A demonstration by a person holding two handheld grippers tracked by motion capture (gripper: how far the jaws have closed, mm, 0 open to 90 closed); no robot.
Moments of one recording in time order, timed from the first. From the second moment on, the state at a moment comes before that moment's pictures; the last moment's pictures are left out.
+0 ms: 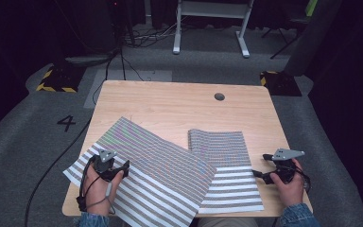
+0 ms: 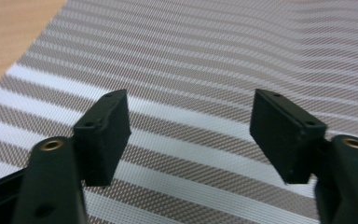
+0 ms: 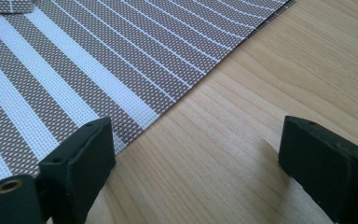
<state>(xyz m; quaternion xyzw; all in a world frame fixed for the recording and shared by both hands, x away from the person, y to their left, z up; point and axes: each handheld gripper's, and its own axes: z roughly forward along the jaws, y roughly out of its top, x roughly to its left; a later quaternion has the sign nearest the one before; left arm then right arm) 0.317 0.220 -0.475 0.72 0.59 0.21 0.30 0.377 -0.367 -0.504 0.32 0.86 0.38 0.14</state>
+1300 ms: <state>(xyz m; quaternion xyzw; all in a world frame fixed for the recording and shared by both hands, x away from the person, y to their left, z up) 0.366 0.207 -0.430 0.80 0.43 0.23 0.35 0.377 -0.367 -0.504 0.32 0.86 0.38 0.14</state>
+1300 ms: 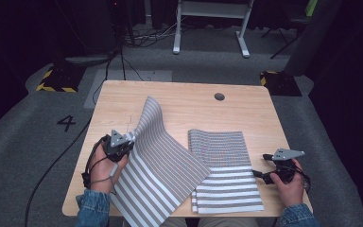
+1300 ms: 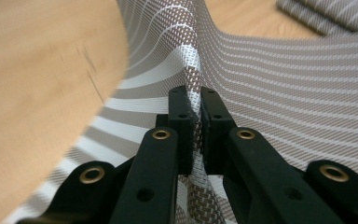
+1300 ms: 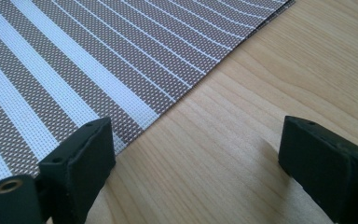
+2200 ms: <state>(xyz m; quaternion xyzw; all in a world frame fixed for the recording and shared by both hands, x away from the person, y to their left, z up) 0.317 0.152 -0.452 0.78 0.45 0.19 0.38 0.377 -0.367 -0.504 0.32 0.86 0.38 0.14</state>
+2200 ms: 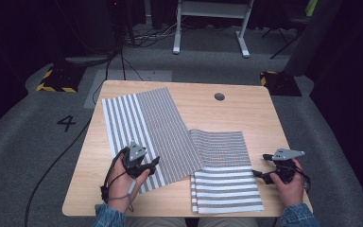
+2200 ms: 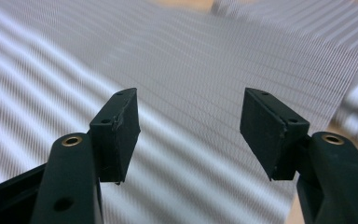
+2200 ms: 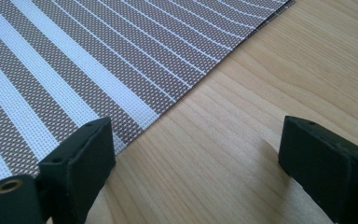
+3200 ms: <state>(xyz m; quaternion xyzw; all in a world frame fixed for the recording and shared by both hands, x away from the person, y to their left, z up) 0.308 0.163 -0.482 0.80 0.53 0.14 0.23 0.377 -0.366 -0.505 0.32 0.86 0.38 0.14</state>
